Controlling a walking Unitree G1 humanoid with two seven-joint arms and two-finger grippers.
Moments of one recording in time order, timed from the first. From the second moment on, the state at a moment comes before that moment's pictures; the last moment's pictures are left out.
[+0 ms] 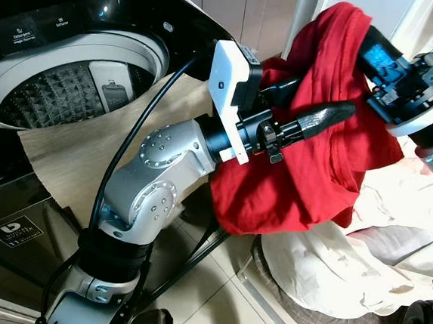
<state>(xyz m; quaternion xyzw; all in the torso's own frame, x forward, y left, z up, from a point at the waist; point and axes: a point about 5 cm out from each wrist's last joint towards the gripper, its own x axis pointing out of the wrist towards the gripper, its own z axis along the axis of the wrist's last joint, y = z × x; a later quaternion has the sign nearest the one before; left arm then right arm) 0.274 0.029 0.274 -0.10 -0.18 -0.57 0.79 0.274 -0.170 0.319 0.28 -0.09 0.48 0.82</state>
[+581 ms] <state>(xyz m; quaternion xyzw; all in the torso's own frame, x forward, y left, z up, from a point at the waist) 0.275 0.033 0.274 -0.10 -0.19 -0.58 0.79 0.272 -0.167 0.316 0.28 -0.09 0.49 0.82</state>
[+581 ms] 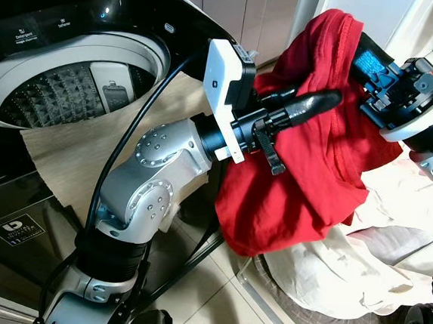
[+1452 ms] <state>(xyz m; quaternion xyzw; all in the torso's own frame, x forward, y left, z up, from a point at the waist) 0.396 0.218 0.405 0.28 -0.26 0.05 0.92 0.264 -0.148 0.303 0.18 -0.06 0.49 0.85</state>
